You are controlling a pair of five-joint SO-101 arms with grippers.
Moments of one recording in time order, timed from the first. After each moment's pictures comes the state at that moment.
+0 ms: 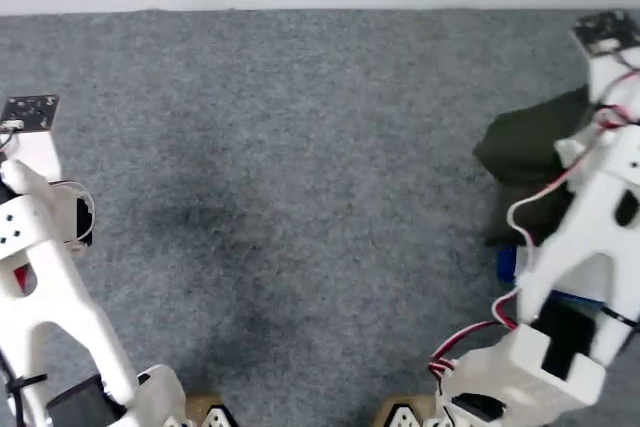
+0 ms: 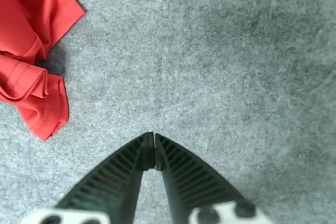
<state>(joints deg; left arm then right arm) -33.8 -18.7 14.3 98.0 -14.3 28.3 4.8 -28.7 100.6 42.1</state>
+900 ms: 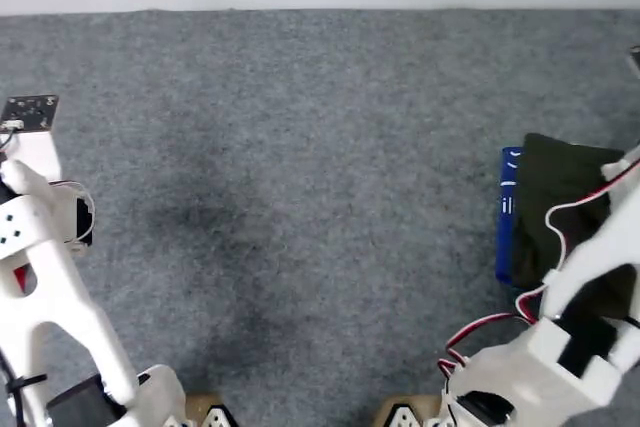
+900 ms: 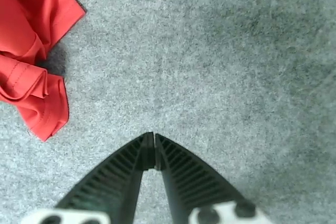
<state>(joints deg) -33.8 -18.7 14.3 98.0 -14.3 35.3 7.6 -28.7 100.4 43.3</state>
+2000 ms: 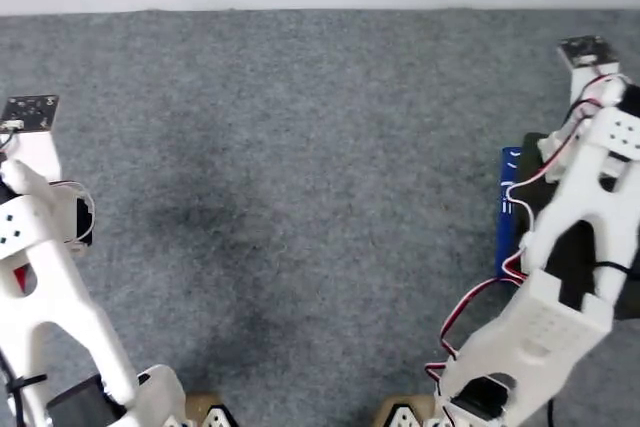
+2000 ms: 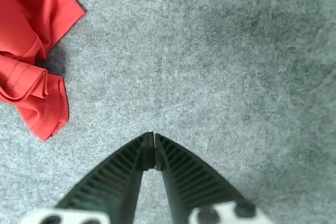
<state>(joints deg) -33.8 -18.7 14.3 98.0 -14.4 23.6 23.5 -28.7 88.4 33.5</state>
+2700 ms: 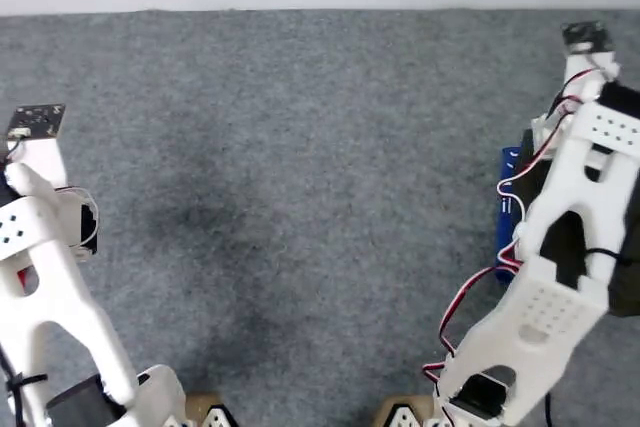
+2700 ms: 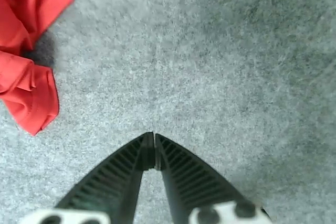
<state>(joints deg) -33.8 -18.7 17.1 98.0 -14.4 22.4 28.7 -32.6 79.3 24.2</state>
